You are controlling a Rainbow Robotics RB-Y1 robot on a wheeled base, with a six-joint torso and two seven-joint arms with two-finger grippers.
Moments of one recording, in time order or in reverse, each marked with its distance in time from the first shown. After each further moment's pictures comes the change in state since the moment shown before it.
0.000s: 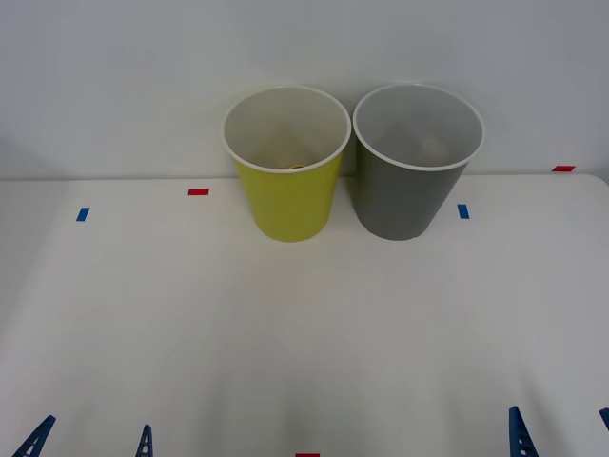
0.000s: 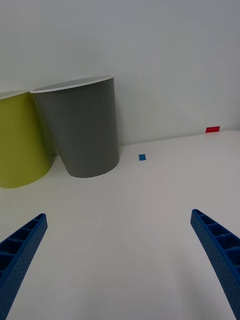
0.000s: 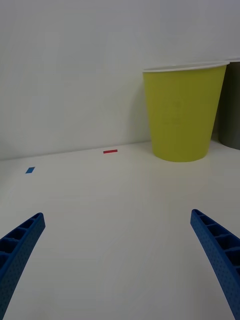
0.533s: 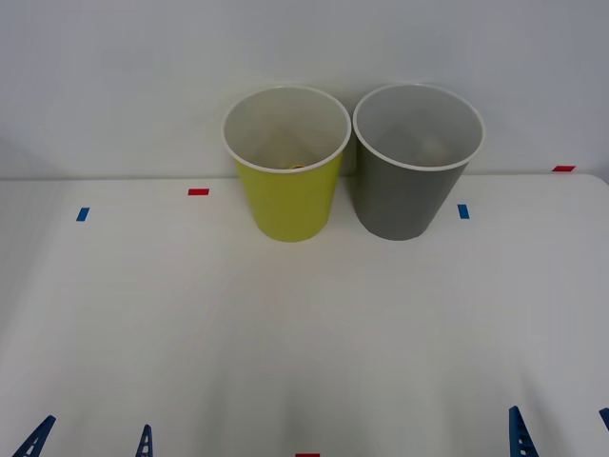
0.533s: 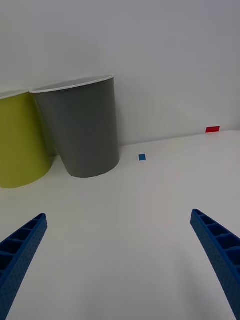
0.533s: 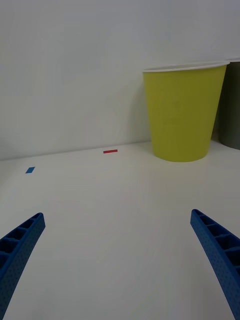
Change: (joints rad) right arm 0.000 0.000 0.000 0.000 0.000 0.000 0.000; left arm 0.000 0.000 0.000 0.000 0.000 0.000 0.000
